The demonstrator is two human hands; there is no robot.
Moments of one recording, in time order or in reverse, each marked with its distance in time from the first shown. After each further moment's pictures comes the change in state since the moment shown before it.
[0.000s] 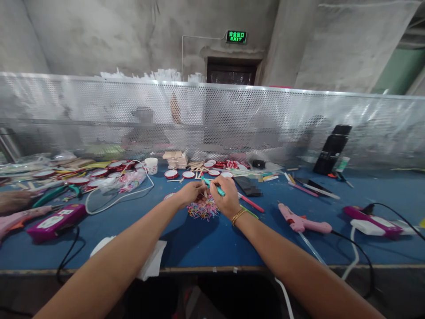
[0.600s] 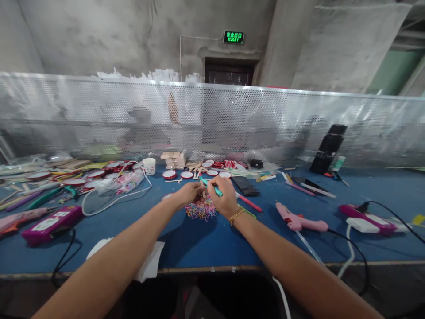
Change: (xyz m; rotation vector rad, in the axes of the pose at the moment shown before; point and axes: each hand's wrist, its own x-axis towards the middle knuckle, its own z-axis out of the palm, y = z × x) left_hand -0.001 0.003 0.001 -0.040 -0.003 -0.022; right_hand 0.000 0.000 0.000 -0.003 -0.020 0.003
